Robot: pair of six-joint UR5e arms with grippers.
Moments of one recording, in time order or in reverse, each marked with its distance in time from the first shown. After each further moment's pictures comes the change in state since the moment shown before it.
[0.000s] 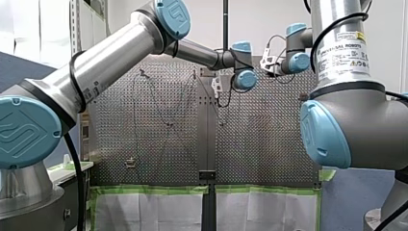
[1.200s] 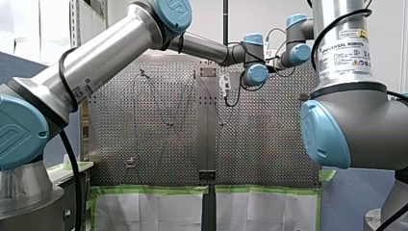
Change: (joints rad) left arm -0.096 0.014 -0.002 -0.103 -0.060 -0.038; right arm 0.008 -0.051 -0.002 0.088 -0.003 -0.014
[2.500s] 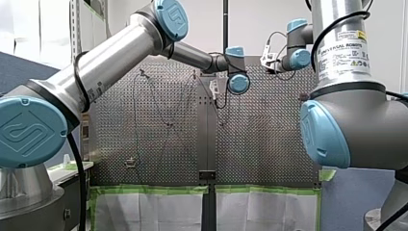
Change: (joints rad) left arm 0.144 -0.010 -0.034 0.147 0.214 0.017; right arm -0.010 0.030 -0.001 -0.073 -0.003 0.002
